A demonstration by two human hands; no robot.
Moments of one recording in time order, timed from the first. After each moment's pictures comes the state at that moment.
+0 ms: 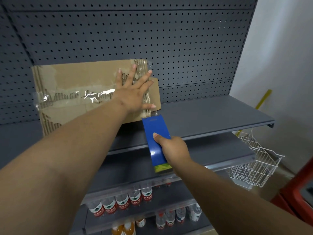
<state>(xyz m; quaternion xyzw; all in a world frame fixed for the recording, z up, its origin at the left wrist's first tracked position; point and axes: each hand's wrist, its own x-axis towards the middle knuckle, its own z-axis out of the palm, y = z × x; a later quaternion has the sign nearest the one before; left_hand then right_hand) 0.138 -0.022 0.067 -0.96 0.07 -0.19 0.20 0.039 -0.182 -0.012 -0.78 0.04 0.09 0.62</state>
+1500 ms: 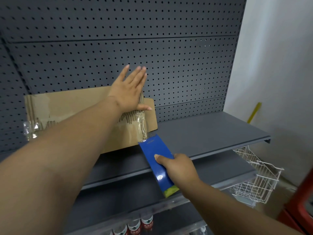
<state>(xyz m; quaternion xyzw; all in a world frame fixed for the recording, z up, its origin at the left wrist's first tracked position) 0.165 -0.012 0.133 -0.88 0.07 -0.26 0.39 0.052 -0.189 -0.006 -0.80 0.02 0.07 0.60</state>
